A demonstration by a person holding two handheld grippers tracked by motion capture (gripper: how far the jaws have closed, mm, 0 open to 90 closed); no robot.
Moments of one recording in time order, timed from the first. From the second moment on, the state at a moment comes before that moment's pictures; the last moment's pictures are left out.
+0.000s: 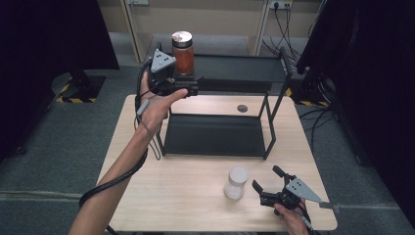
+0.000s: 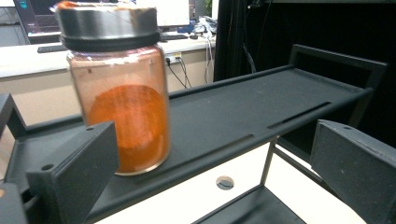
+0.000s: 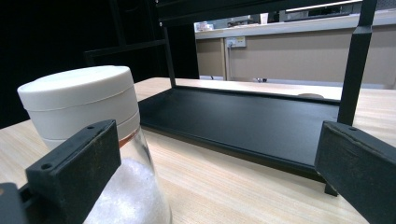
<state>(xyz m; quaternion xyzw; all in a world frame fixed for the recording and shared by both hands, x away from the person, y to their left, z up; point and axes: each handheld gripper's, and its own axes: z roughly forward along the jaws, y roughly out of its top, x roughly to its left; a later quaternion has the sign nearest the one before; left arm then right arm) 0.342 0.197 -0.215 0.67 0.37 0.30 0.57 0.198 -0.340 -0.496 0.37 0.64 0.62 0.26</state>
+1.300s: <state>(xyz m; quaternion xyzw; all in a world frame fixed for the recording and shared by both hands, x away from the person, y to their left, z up) 0.284 0.203 -0.287 0.68 0.31 0.26 0.61 0.197 -0.340 -0.496 0.37 0.64 0.62 0.26</state>
